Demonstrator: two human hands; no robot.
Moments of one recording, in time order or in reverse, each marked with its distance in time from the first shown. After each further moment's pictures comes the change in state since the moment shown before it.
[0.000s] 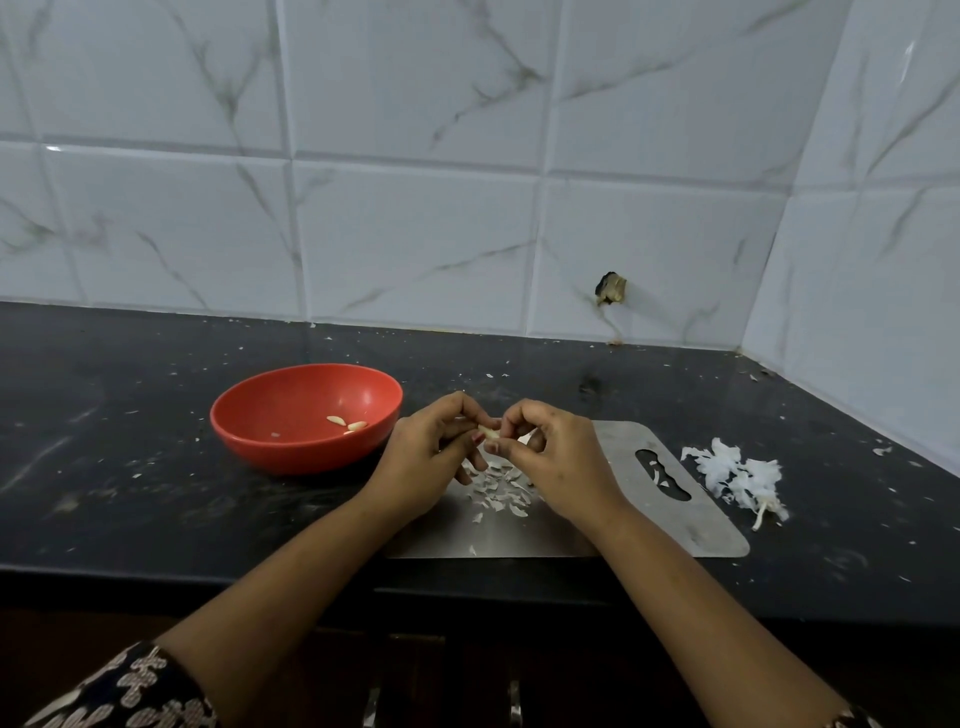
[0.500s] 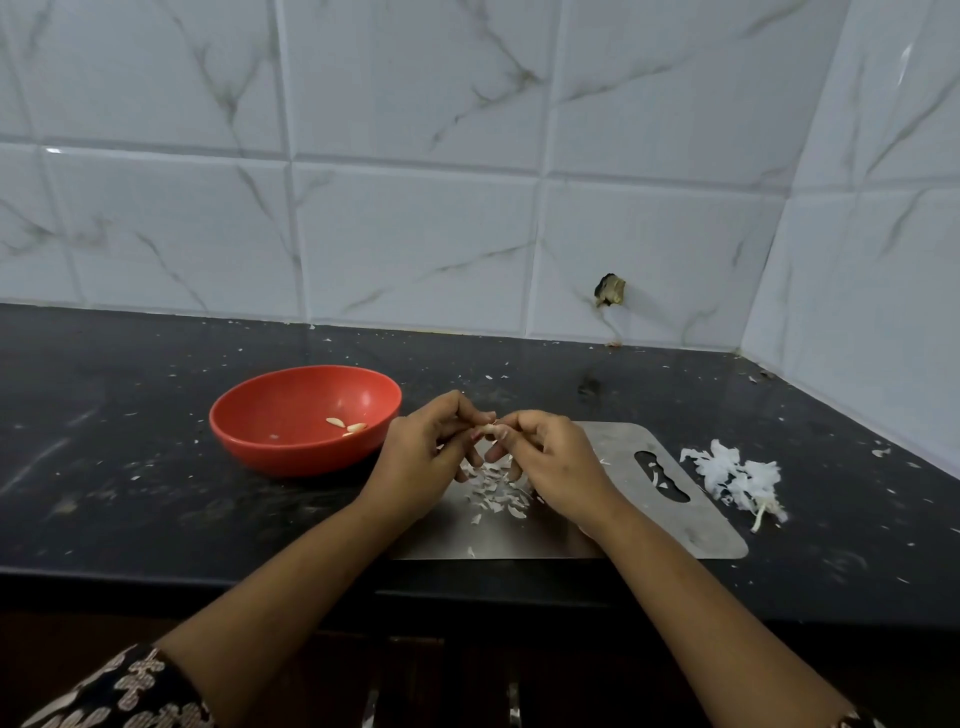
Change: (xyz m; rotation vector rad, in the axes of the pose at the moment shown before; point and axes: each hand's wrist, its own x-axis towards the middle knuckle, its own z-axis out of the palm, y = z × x) left_hand 0.000 0.001 0.000 0.095 0.066 0.126; right_hand 0.003 -0.004 0.002 0.177 -0.114 0.150
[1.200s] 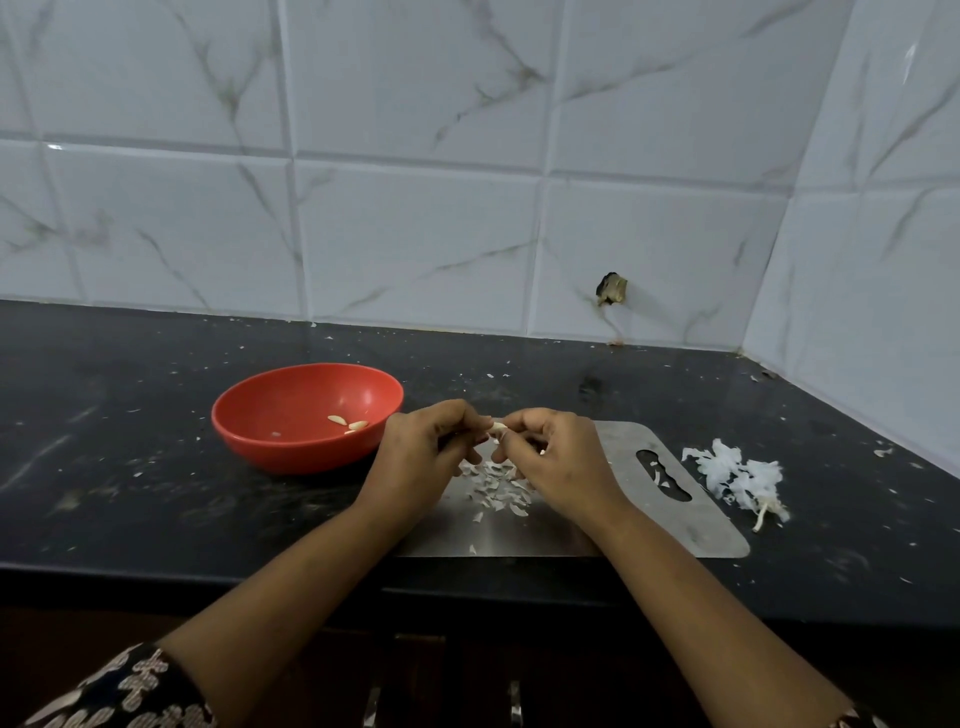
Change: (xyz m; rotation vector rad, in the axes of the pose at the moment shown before) left_hand -0.002 0.001 0.000 0.128 0.070 0.027; right_hand -0.005 -0.003 -0.001 -0.067 0.082 -0.081
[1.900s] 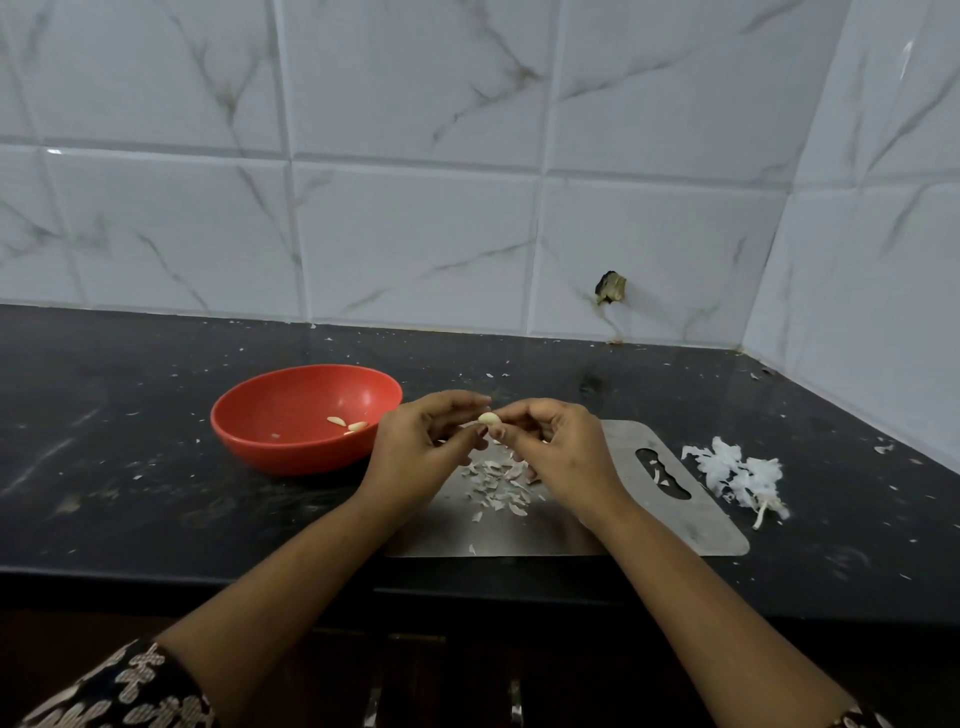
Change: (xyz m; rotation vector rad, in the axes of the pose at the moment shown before) left_hand 0.003 0.005 -0.001 -0.285 -0.001 -0.131; right_hand 0.002 0.000 -0.002 0.194 0.047 -0.008
